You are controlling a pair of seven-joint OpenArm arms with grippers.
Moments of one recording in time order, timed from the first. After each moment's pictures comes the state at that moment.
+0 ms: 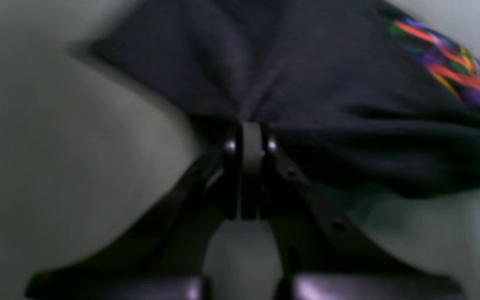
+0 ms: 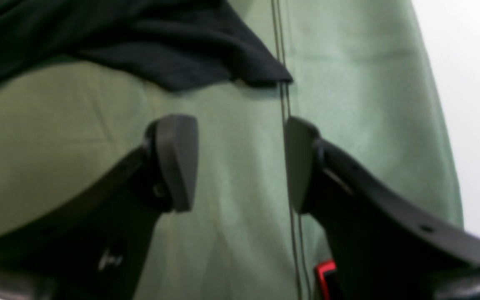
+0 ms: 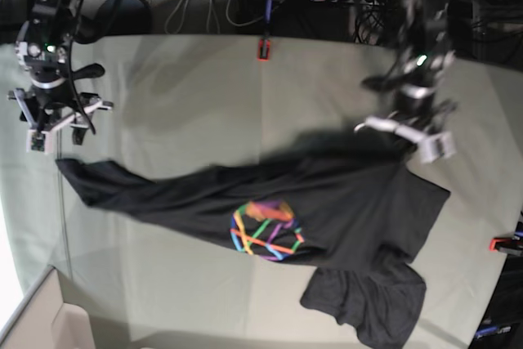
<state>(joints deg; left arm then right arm) 17.1 -4.8 -8.9 92.3 -14.1 0.5 12.7 -18.7 3.8 23.9 101.4 -0.4 9.0 -30.6</state>
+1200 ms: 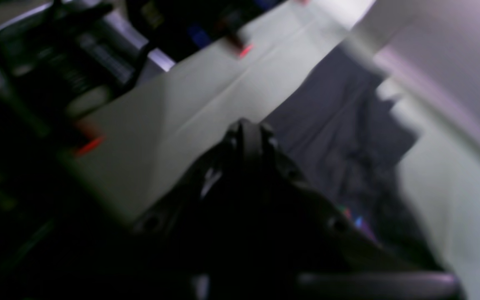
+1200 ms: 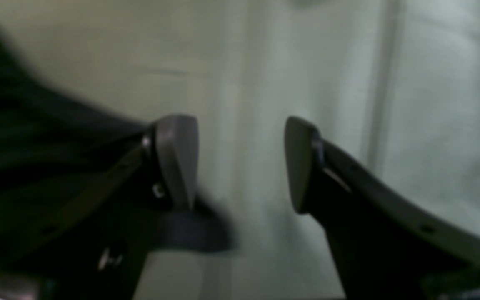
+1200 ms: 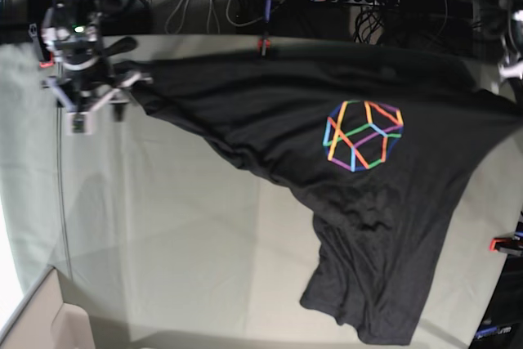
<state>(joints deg) 35.9 -5.2 -35.6 116.8 -42.8 0.2 12.2 -24.2 4.6 15.5 101.6 -0.2 9.0 -30.4</state>
